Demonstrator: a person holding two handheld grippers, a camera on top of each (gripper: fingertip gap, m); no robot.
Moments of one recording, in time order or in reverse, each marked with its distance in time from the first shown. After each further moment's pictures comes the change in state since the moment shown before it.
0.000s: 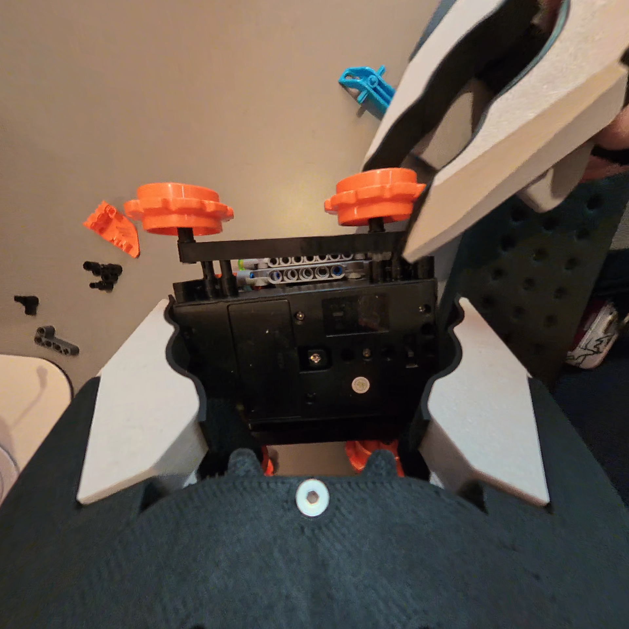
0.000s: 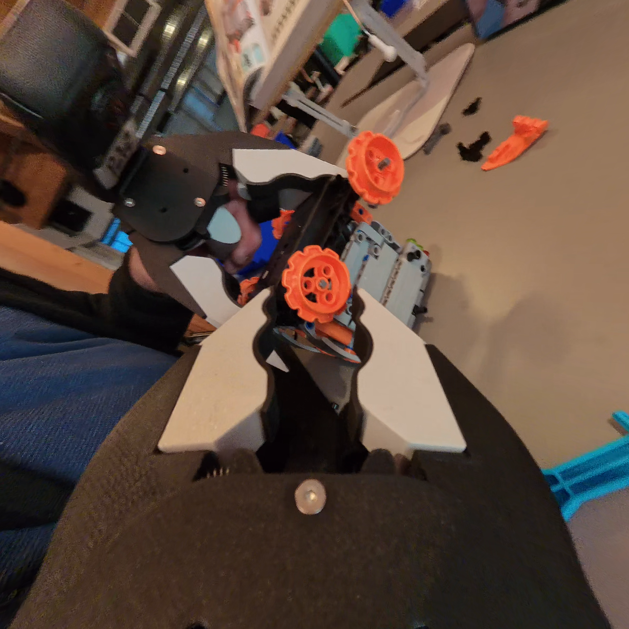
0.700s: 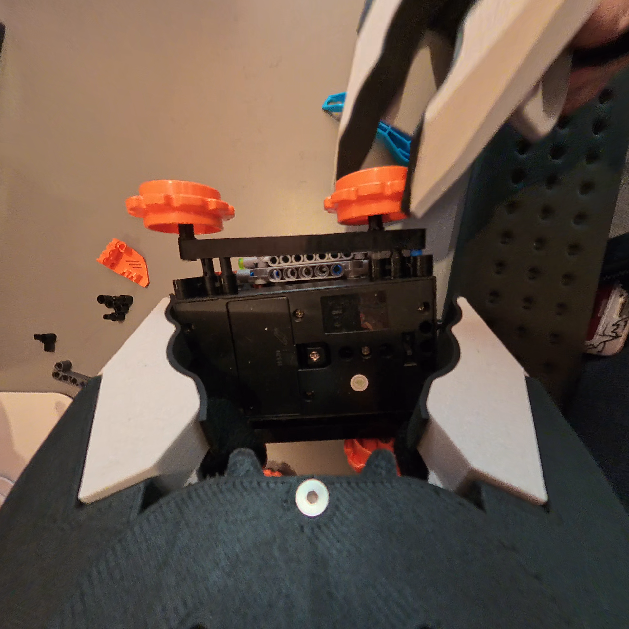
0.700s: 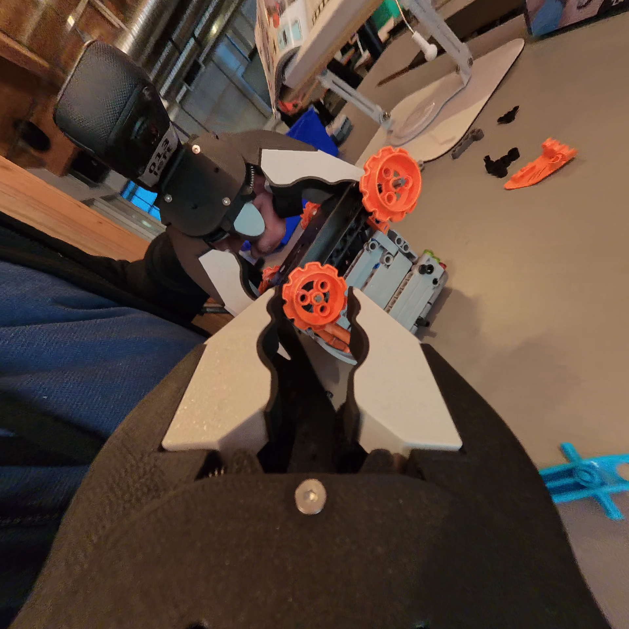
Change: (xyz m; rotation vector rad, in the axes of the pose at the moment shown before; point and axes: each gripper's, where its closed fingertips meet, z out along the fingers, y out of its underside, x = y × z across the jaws) left arm 0.000 -0.005 -0.001 0.088 0.018 0.098; right arm -0.006 -0.011 -0.008 -0.085 -0.110 -0.070
